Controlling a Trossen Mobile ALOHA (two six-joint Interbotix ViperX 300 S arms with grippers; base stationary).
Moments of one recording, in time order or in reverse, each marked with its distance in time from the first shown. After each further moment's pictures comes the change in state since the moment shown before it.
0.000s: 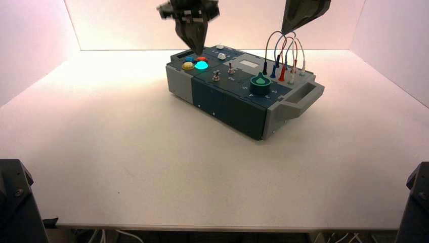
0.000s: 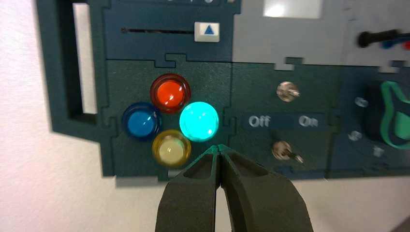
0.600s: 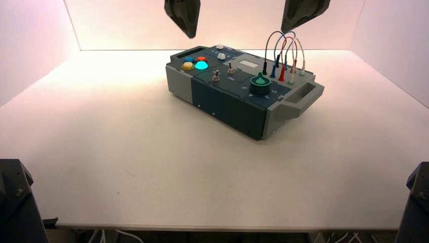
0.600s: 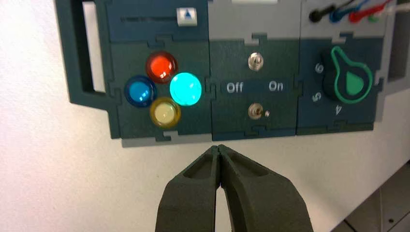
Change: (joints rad) left arm 0.000 -0.133 0.071 0.002 0.067 0.044; right arm 0.000 -0.002 0.000 0.000 -0.020 -0.002
